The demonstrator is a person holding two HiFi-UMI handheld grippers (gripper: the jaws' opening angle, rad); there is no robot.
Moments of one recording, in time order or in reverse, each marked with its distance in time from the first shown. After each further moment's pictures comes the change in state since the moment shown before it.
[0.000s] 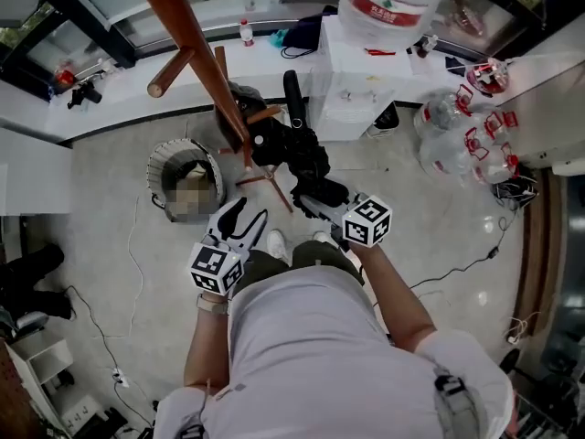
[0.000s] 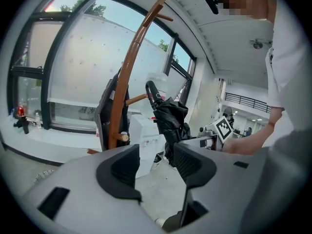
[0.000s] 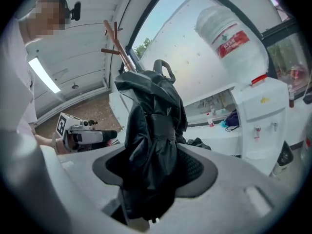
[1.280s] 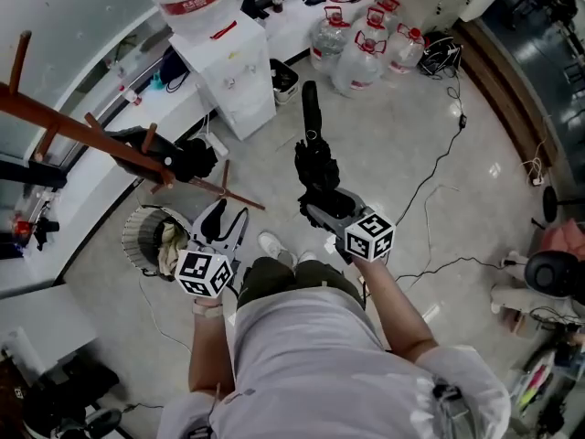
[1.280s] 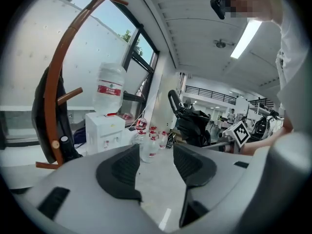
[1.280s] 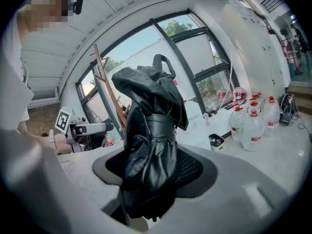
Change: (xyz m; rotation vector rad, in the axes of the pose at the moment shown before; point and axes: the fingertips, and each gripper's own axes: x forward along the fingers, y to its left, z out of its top) left arm 0.011 -0.115 -0.018 0.217 0.107 -0.426; right arm -0.204 0.064 -0.100 0.185 -0.294 -0.628
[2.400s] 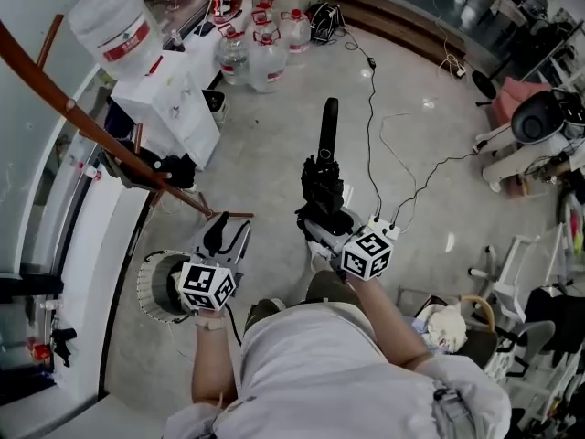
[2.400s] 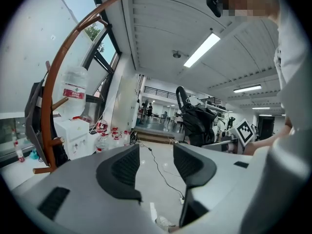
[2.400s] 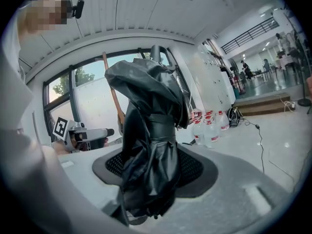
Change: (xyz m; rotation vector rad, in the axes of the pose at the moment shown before) left arm -0.180 -0.018 -0.042 0.190 0.018 -0.505; right arm -0.077 0.243 -0.107 0.095 -0.316 -0.498
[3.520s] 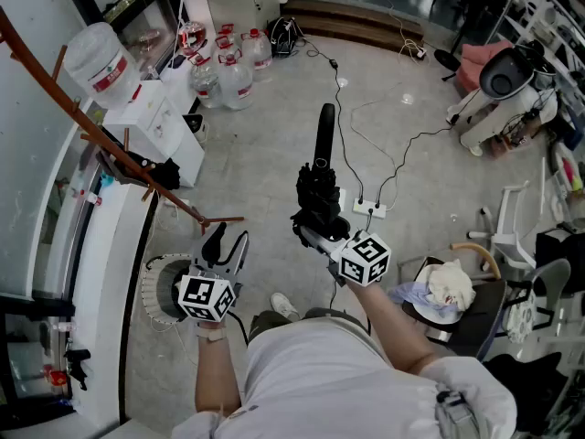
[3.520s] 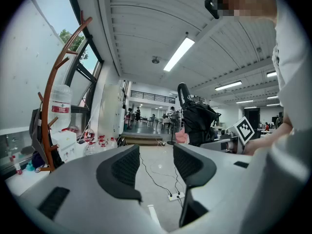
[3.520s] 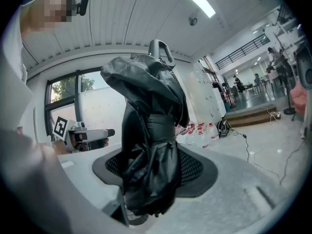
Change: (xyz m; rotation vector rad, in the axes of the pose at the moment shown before) left arm -0.100 -0.166 -0.007 0.123 -0.050 -0.105; right arm -0.185 0.079 -0.027 -0.056 -0.139 -0.077
